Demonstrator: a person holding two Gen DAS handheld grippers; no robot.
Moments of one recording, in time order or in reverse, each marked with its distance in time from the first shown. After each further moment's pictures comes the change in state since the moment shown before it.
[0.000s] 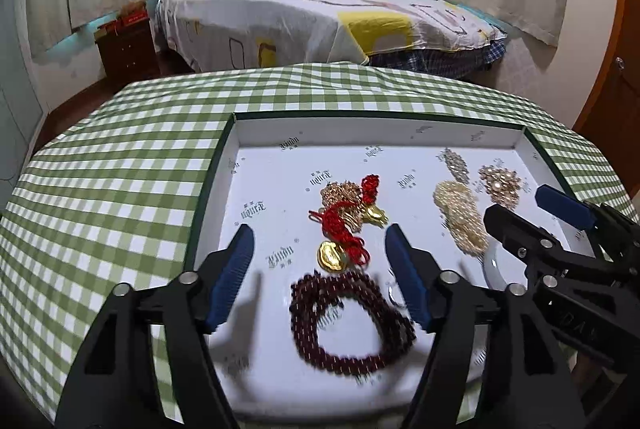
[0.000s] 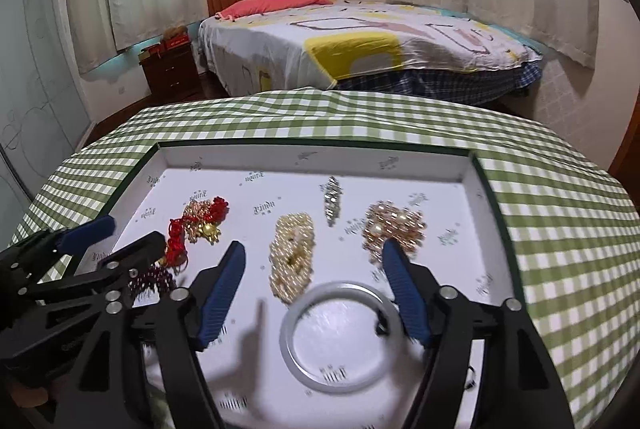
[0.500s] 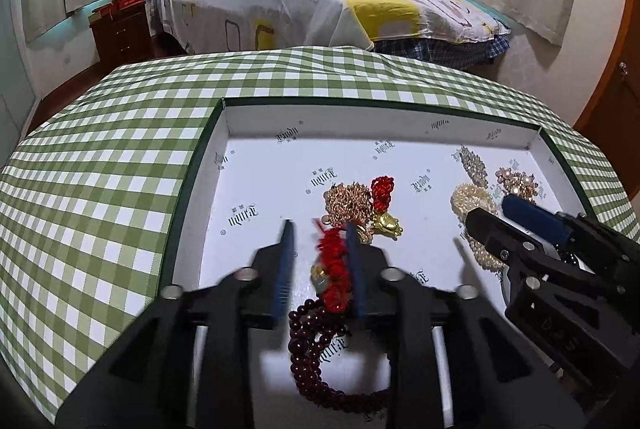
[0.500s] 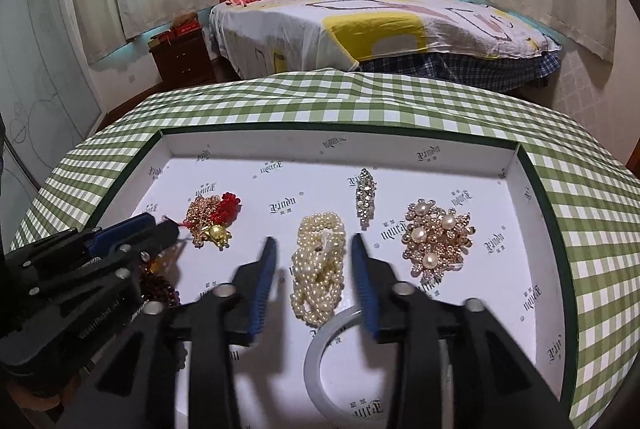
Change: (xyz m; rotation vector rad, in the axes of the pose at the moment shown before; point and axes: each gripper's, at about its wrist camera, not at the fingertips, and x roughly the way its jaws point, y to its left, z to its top) left arm 0.041 0.004 0.012 -0.028 0.061 -0.025; right arm 0.036 0.012 0.005 -0.006 0.057 0.058
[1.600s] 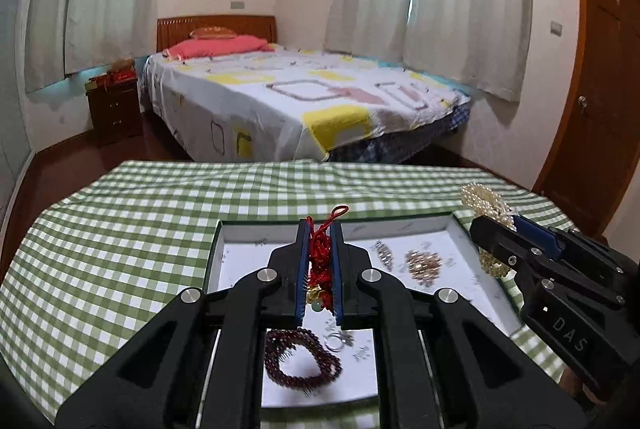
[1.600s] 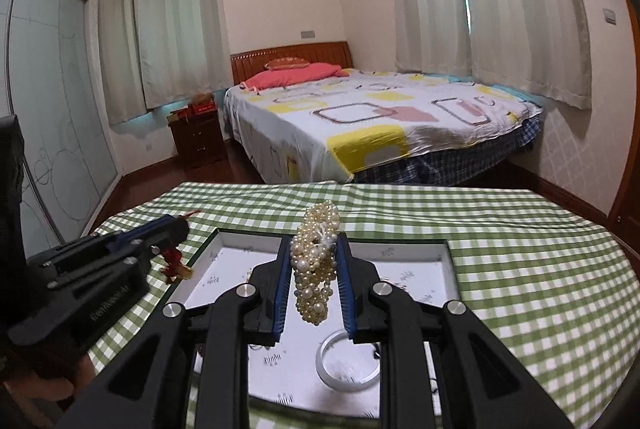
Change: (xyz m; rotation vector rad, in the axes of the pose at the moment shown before) left arm -0.118 -0.027 0.020 0.040 -0.296 -0.067; right arm -0.117 0.003 0.018 -0.013 -0.304 0.024
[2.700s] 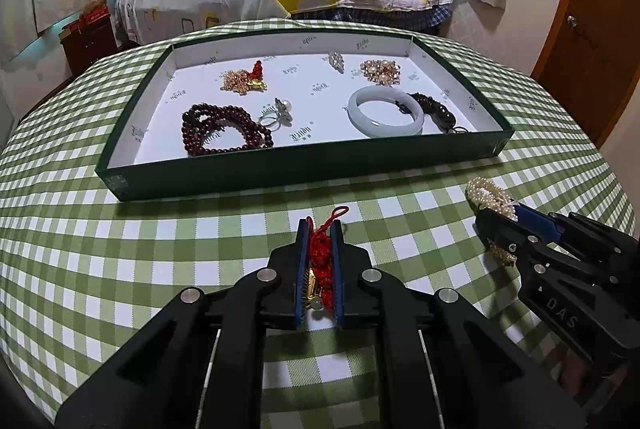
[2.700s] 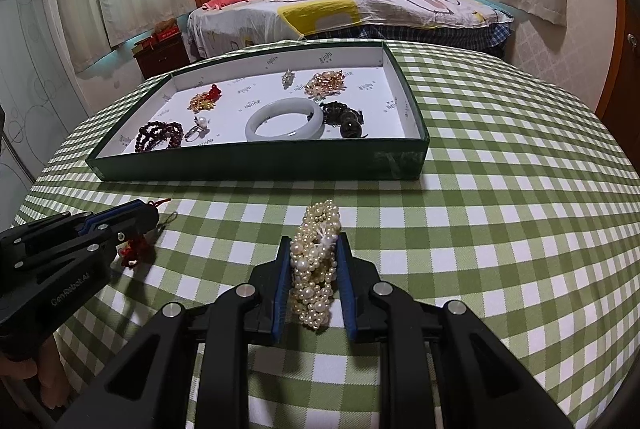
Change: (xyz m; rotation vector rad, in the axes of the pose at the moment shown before) left arm -0.017 -0.046 -0.138 0.059 0.305 -0.048; right arm -0.043 -0.040 -0.142 0.077 0.302 -0.090
